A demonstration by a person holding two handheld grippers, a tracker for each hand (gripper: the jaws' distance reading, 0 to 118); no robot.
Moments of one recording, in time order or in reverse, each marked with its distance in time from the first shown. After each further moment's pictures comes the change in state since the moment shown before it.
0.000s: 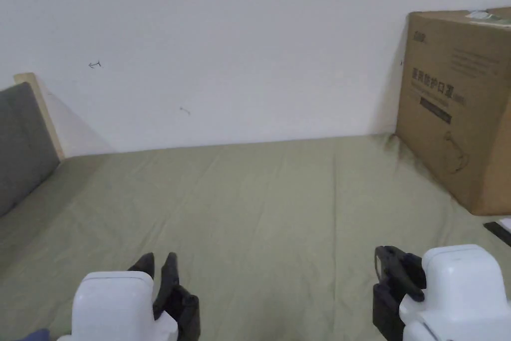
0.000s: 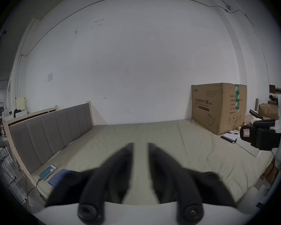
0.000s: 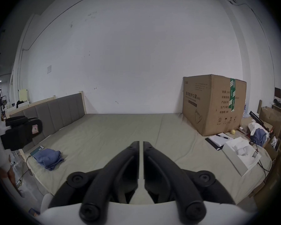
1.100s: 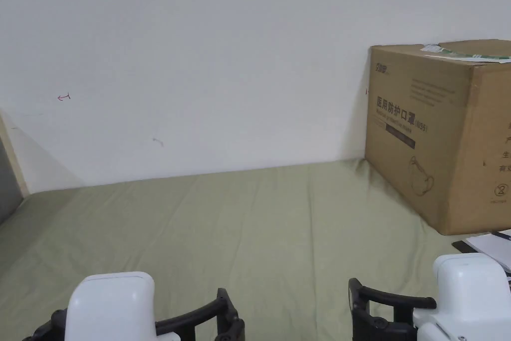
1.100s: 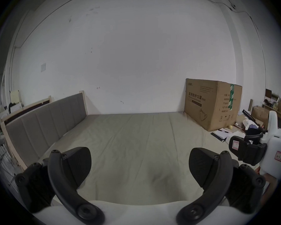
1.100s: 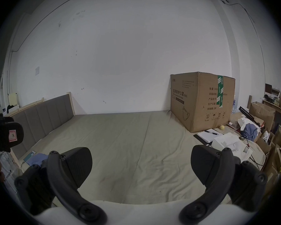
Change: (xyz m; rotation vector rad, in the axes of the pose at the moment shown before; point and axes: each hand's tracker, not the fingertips) left arm 0.007 0.040 0.004 -0.136 -0.064 0.056; right arm 0.021 0.010 -0.004 -0.031 -0.113 -0.040
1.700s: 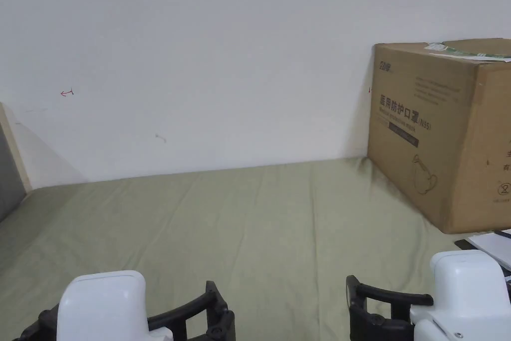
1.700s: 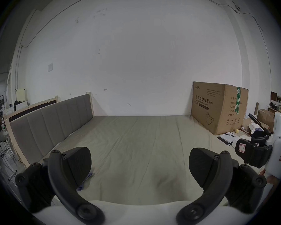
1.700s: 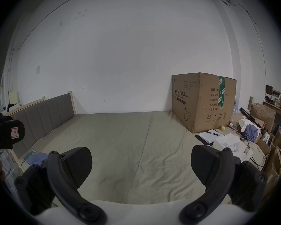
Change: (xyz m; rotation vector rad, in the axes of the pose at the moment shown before) left arm -0.005 -0.006 0.001 0.039 0.072 0.009; right arm -0.009 0.000 0.000 0.001 0.007 0.011
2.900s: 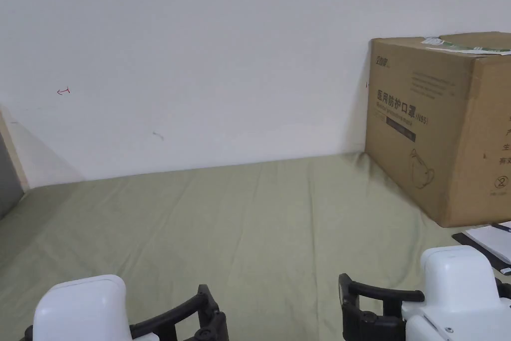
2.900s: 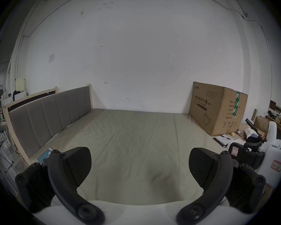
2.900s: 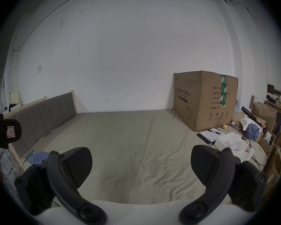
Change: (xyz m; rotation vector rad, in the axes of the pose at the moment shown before) left arm -0.005 0.002 0.010 -0.052 -0.012 0.068; right arm -0.003 -0.003 0.000 -0.013 0.018 -0.002
